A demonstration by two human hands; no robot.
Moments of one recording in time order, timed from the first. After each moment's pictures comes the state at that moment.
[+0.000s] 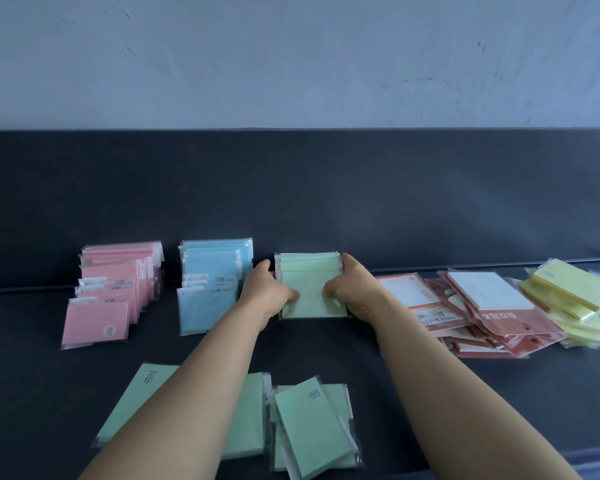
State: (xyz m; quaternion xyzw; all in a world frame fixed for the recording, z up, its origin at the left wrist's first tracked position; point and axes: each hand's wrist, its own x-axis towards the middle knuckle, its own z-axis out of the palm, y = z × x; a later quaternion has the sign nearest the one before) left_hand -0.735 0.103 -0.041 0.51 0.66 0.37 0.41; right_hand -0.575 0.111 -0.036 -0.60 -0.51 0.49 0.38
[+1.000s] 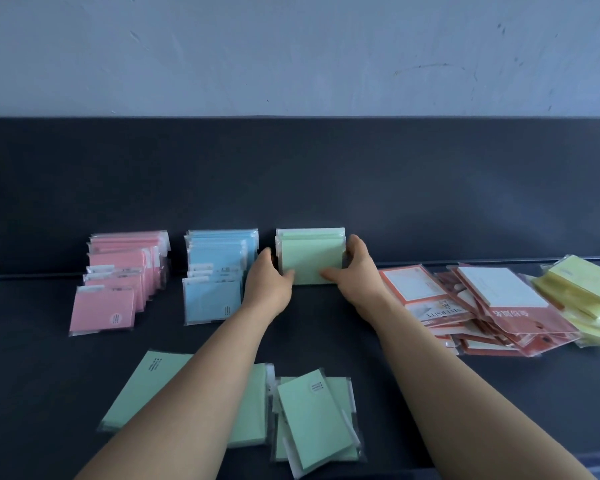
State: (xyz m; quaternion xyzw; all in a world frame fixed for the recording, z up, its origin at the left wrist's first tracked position) left_hand -0.730 0.090 -0.039 0.55 0.69 0.38 0.28; right_hand -0.579 0.109 -0.046 -0.56 -0.56 0.40 0.46
